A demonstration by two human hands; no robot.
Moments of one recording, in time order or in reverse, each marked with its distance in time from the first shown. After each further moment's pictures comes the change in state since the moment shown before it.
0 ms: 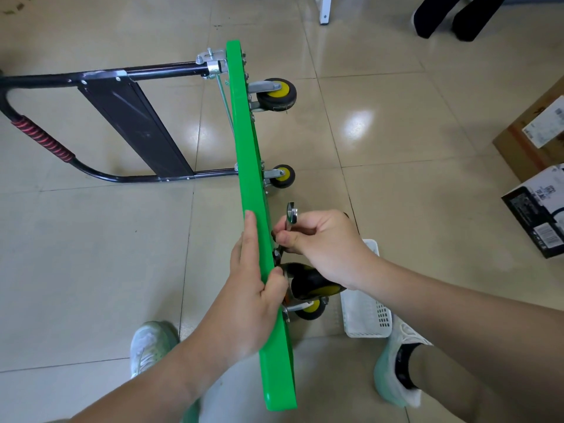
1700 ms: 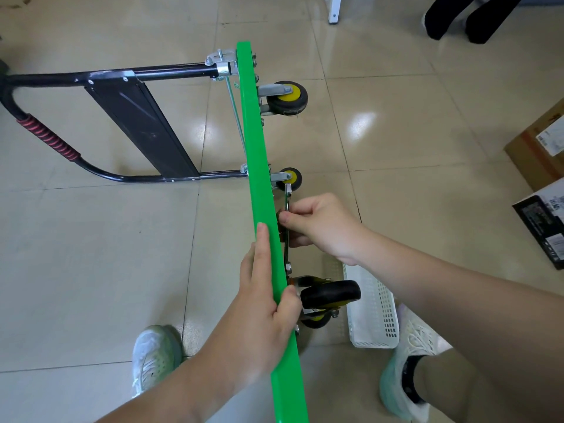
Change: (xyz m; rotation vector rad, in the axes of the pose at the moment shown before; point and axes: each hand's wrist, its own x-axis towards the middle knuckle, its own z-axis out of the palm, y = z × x) left_hand -0.001 0.005 -0.004 0.025 -0.033 0.002; right_hand 0.060 0.000 -0.006 -0.032 -0.089 0.155
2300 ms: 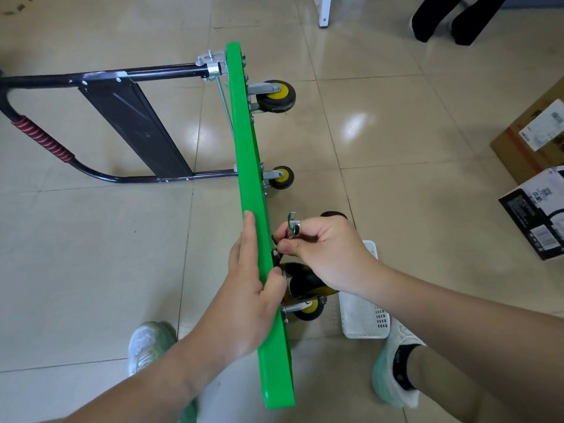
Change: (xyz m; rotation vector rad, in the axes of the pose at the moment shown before) left_hand 0.001 -0.004 0.005 -0.029 0.048 0.002; right_hand -0.071 0.008 0.009 -0.156 0.121 -0.239
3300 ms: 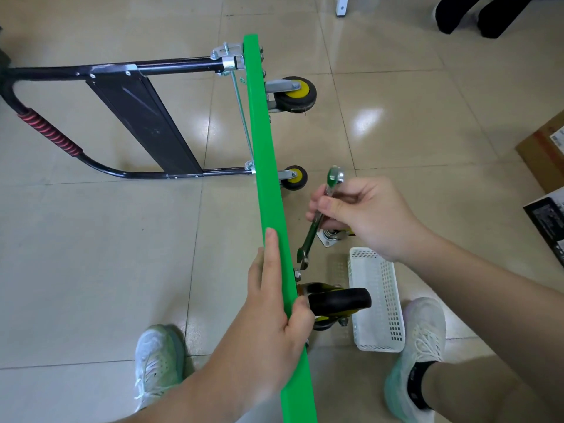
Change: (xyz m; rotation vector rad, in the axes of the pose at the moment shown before) left_hand 0.001 -0.007 -0.003 0.059 -0.061 -0.024; right_hand 0.057 -0.024 -0.033 0.201 0.041 0.091
